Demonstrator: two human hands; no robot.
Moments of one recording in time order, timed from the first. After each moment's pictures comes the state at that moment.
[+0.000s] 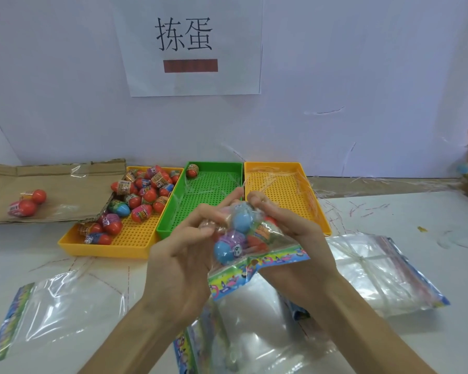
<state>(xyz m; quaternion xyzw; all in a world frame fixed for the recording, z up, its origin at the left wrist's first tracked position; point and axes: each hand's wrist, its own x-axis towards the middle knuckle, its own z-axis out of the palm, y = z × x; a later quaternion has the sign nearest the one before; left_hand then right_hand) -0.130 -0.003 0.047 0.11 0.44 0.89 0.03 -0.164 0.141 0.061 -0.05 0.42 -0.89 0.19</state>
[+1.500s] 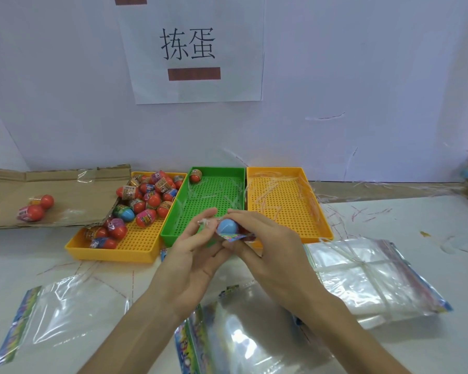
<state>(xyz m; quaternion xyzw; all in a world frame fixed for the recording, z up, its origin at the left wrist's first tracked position) -0.164 -0.013 0.017 -0.01 0.38 0.92 0.10 -0.166 0.143 0.008 -0.25 0.84 -0.42 -0.24</state>
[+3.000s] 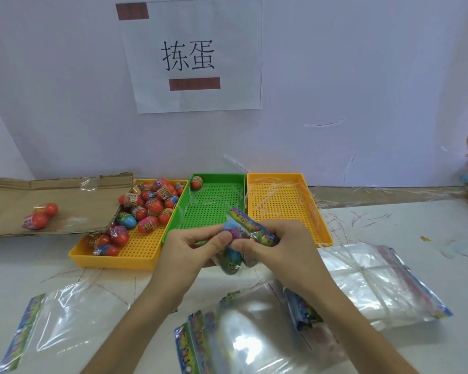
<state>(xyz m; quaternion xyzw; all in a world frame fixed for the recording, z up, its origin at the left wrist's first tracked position) -0.172 -0.027 0.017 0.07 0.69 0.72 -0.04 -0.172 0.161 0.021 -0.14 0.81 -0.56 -0.10</state>
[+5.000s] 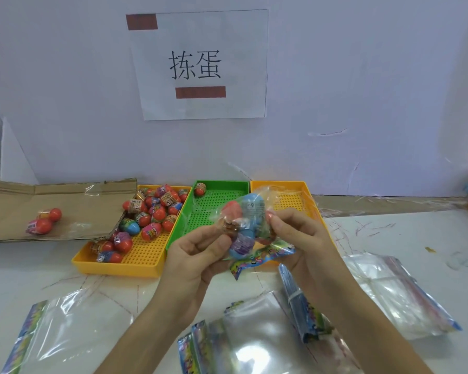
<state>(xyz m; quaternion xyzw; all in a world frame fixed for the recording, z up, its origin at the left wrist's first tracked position) -0.168 -0.019 0.021 0.08 0.51 0.86 0.01 -0.169 0.165 0.041 -0.12 0.55 -0.83 0.02</state>
